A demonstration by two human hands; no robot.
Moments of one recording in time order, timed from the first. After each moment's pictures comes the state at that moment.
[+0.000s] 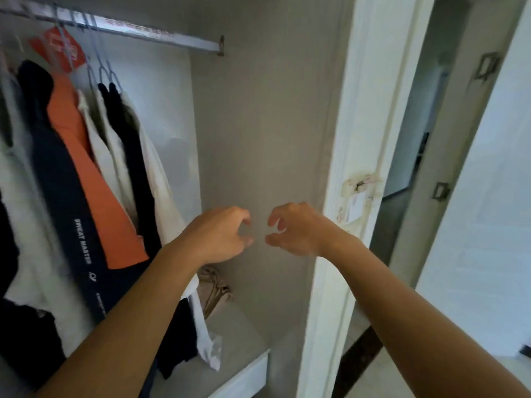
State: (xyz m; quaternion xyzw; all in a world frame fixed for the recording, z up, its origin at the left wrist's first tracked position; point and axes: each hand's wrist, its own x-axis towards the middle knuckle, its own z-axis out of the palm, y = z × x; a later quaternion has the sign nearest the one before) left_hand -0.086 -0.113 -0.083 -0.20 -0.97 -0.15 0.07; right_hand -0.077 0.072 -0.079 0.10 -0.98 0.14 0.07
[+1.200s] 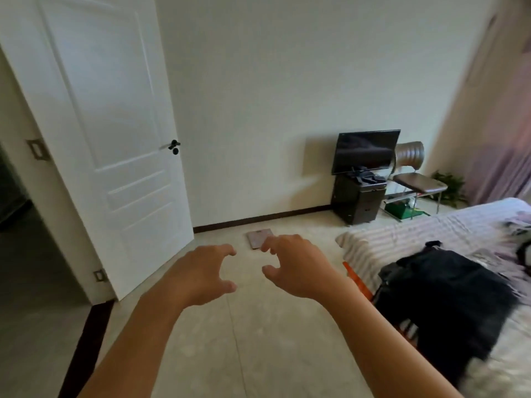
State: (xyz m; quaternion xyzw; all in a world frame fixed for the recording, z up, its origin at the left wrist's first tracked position) left_hand 0.356 0.413 -0.194 -0.68 -0.72 -0.08 -0.13; right_hand 0.542 0.461 -0.187 -0.47 -0.87 0.10 0.11
